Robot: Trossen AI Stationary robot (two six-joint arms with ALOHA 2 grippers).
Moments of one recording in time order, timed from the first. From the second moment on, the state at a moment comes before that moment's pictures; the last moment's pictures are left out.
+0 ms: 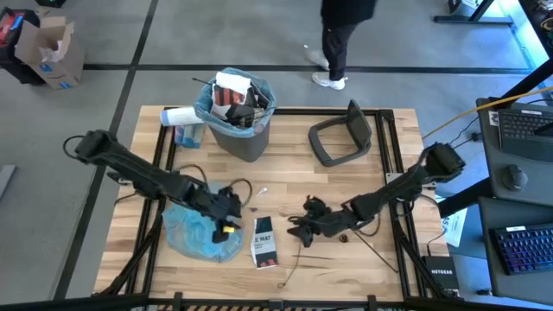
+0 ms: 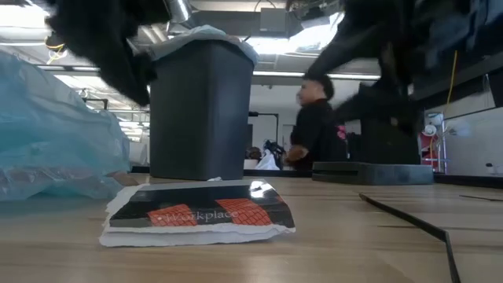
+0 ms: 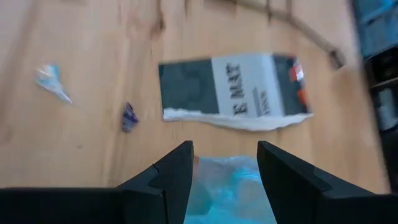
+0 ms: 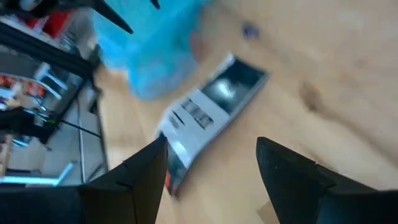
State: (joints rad) left arm -0.37 1.33 0.79 -0.32 -0.09 -0.43; right arm 0.47 1.62 0.76 0.24 0.33 1.15
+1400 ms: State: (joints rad) left arm -0.38 1.61 0.81 -0.08 -0.11 -0.39; right arm 0.36 2.01 1.10 0.24 0.07 0.93
